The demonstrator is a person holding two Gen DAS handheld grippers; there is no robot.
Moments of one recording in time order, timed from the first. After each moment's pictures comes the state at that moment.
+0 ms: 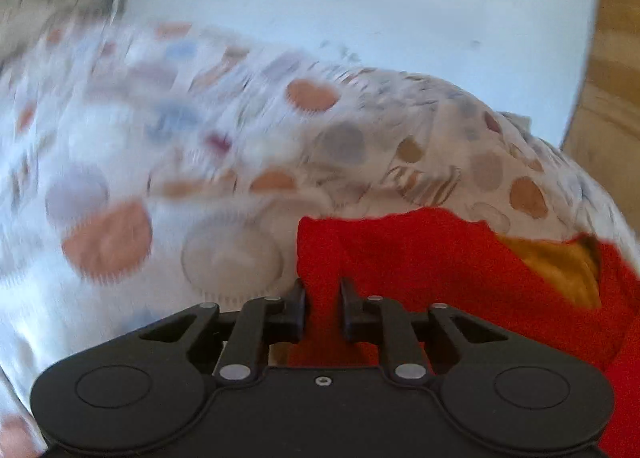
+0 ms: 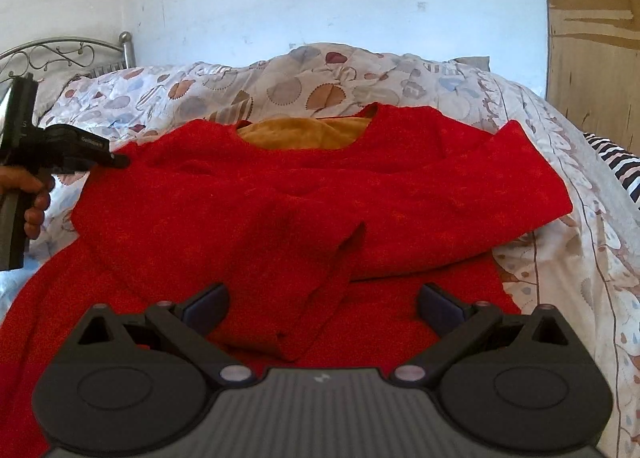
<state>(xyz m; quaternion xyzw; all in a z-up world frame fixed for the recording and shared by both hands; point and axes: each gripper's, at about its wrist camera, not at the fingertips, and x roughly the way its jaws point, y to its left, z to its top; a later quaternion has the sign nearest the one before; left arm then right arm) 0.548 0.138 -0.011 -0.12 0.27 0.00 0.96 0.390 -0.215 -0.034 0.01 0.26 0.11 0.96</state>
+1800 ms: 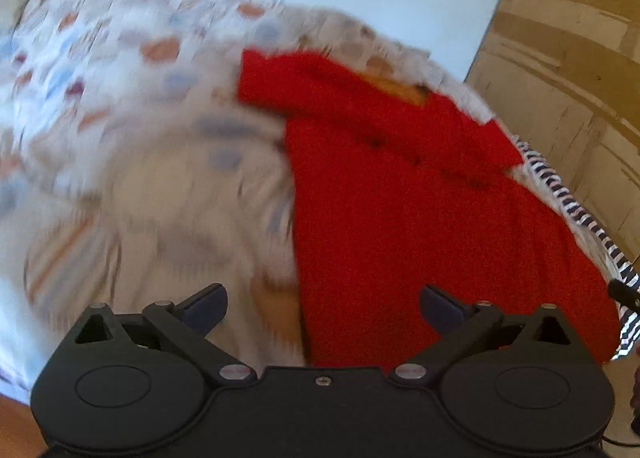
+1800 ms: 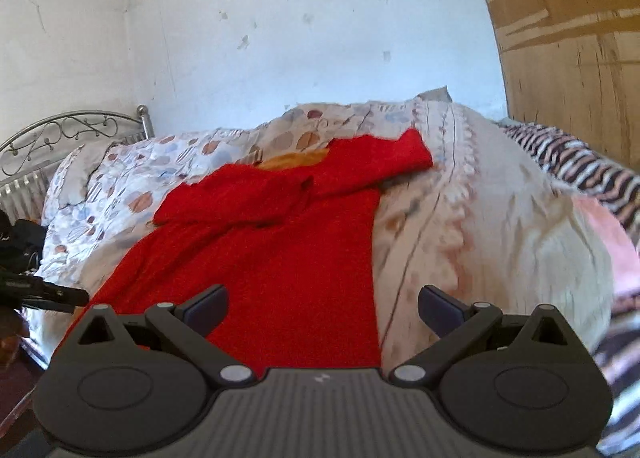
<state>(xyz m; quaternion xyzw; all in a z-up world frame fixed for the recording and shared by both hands) 0.222 0.105 -0.055 -0.12 0.34 -0.11 0.93 0.148 -0.309 -0.045 0.10 0.19 0.12 0.97</state>
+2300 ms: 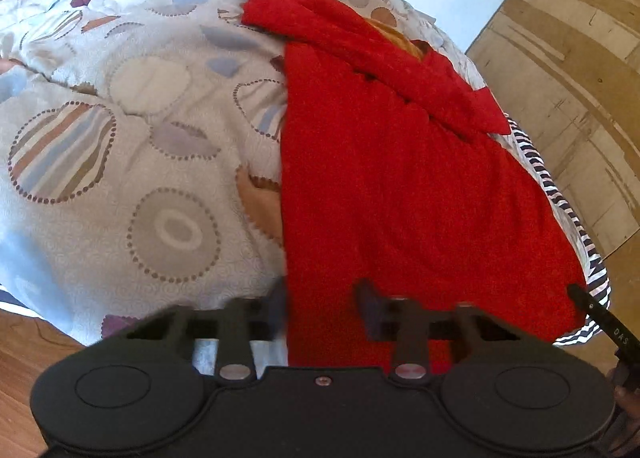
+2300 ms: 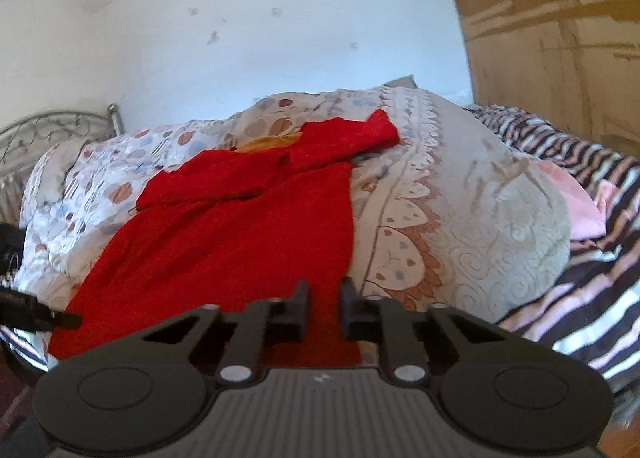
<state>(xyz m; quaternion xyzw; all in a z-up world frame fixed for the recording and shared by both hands) 0.201 0.106 -0.071 -0.18 0.40 -0.14 0.89 0.117 -0.303 -0.049 0.12 0.20 0.06 0.97</state>
